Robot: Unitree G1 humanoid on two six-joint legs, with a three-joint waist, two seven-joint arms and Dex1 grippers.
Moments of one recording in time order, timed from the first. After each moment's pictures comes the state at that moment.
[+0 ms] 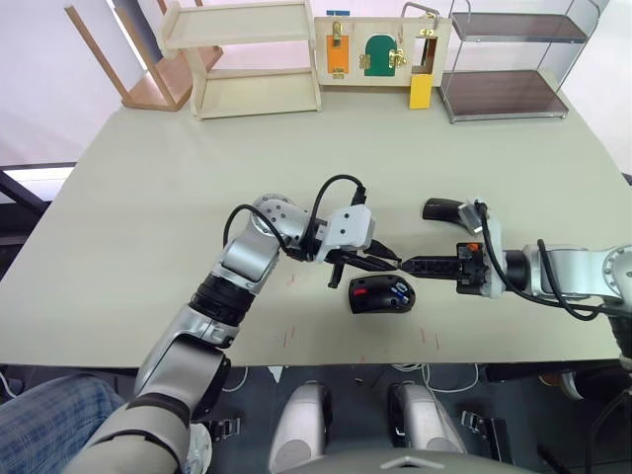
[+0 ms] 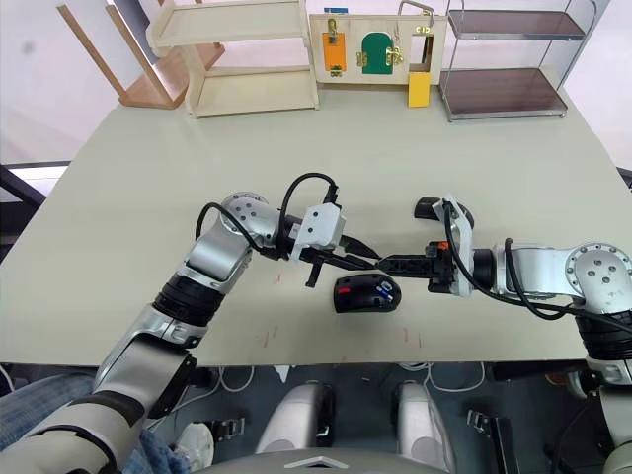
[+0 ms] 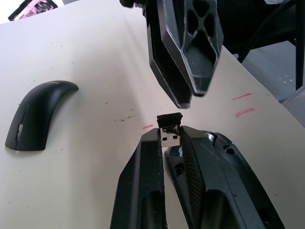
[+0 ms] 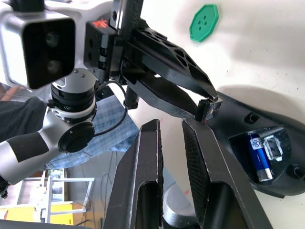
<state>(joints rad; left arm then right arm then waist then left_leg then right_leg) -0.75 0.43 -0.37 0.17 -0.14 0.10 -1.37 -0.49 -0.79 0.07 -0.07 1.94 1.25 -0.02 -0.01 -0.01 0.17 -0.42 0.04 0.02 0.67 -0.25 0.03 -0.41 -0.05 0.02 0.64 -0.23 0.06</state>
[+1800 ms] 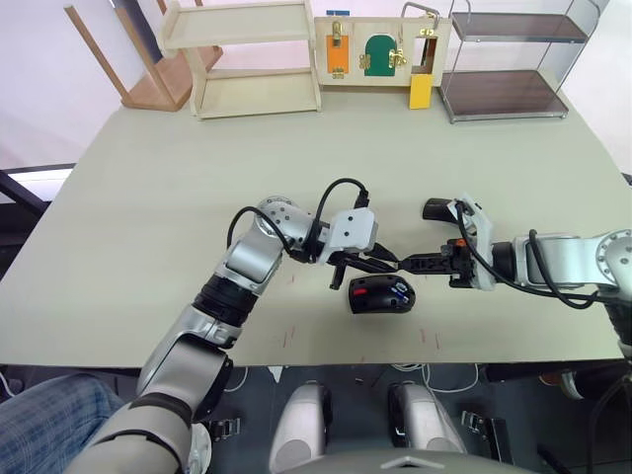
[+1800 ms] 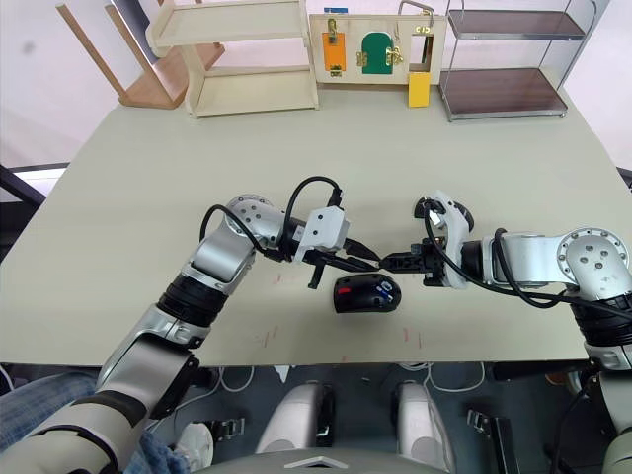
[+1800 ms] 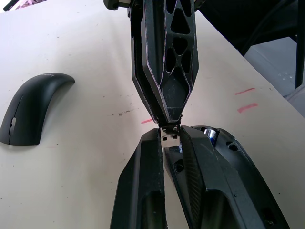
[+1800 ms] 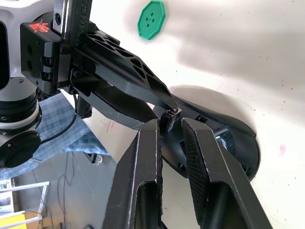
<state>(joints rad) -0.75 0.43 -0.39 0.19 -0.11 0.10 -1.37 -0.58 -0.82 0.16 -0.07 1.97 1.22 -0.27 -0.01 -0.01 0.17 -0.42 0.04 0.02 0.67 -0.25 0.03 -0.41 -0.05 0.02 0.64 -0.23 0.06</state>
